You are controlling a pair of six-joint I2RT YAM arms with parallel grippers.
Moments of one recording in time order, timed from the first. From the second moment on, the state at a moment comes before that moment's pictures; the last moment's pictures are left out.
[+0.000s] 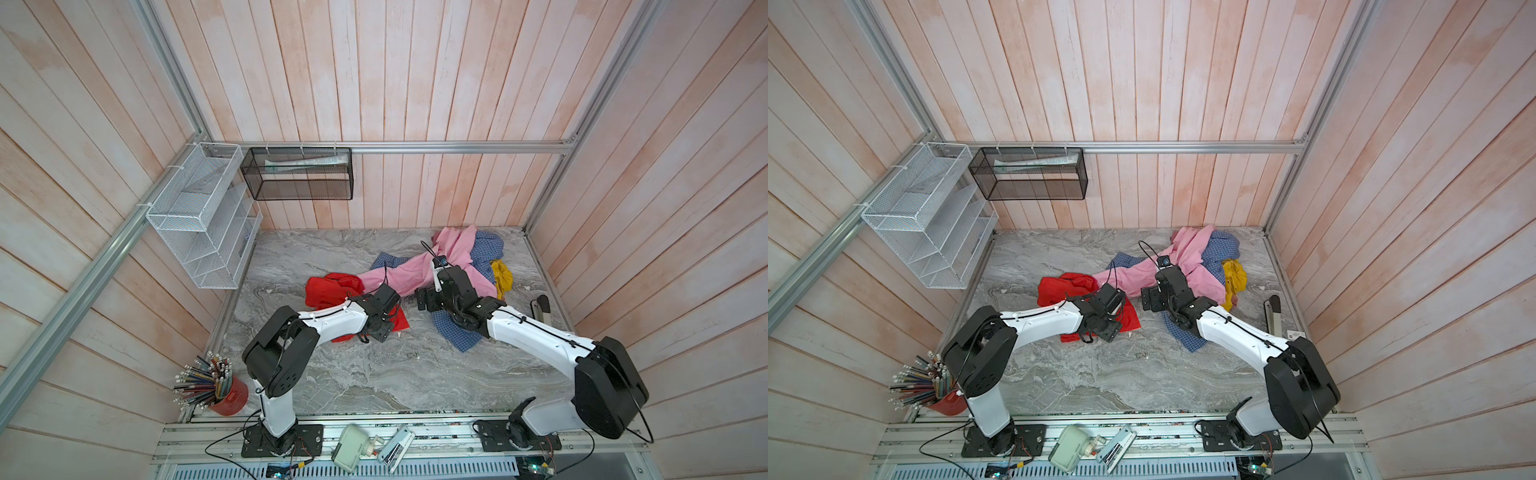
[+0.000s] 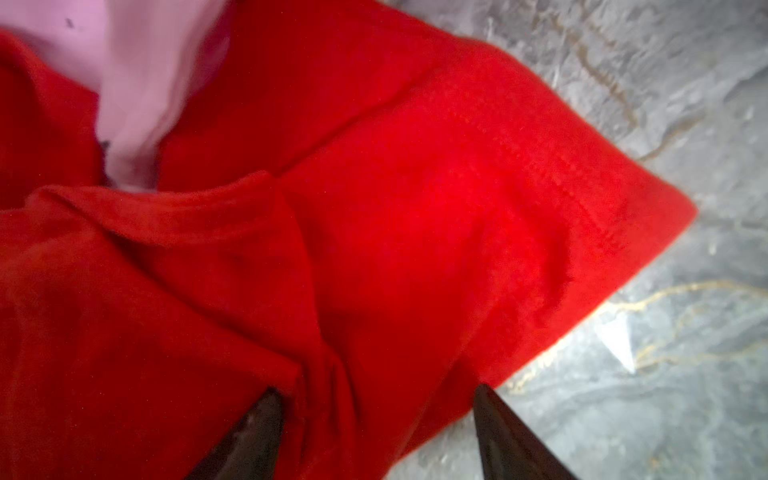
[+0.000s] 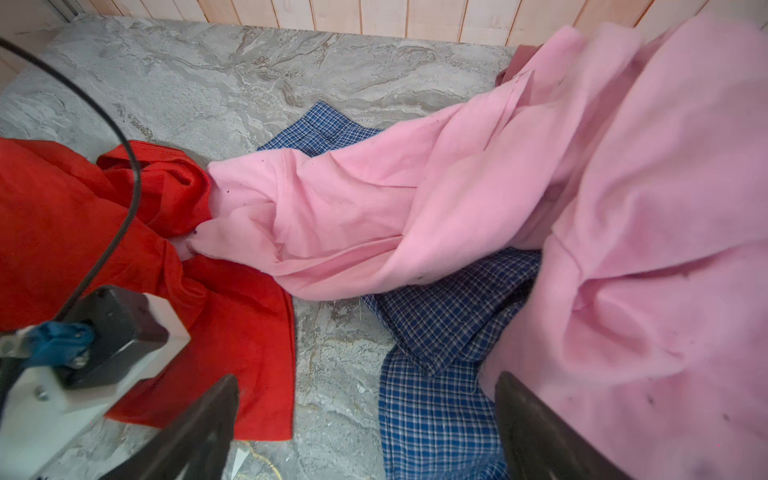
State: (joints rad) left arm -0.73 1.78 1.11 -0.54 -0.21 -0.09; right arm 0.64 1.42 0.93 -0.17 0.21 0.29
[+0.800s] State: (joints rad) left arm -0.72 1.87 1.15 -0.45 -0.17 -0.08; right arm 0.63 1.39 0.93 -0.20 0.24 0.31
